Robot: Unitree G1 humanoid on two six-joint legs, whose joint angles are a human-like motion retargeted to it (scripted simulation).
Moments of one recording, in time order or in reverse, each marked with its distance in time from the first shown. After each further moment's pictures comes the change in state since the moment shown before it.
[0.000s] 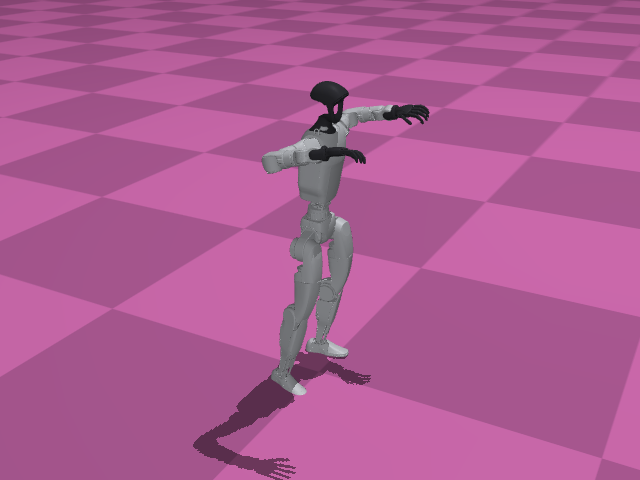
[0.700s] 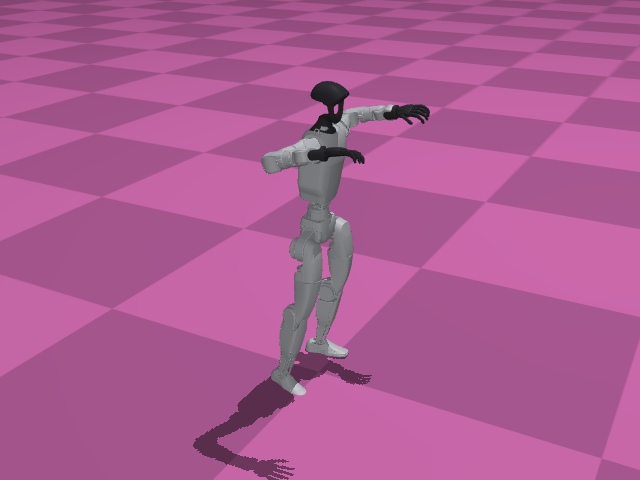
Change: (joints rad) left arm 0.018 -0.001 0.024 0.006 0.003 0.002 -0.003; right arm -0.024 0.010 0.015 0.014 -0.008 0.004 -0.002; waist -0.002 -0.003 0.004; left_leg 0.001 0.000 0.005 0.001 0.000 0.001; right_leg -0.001 0.000 0.005 0.000 0.001 0.000
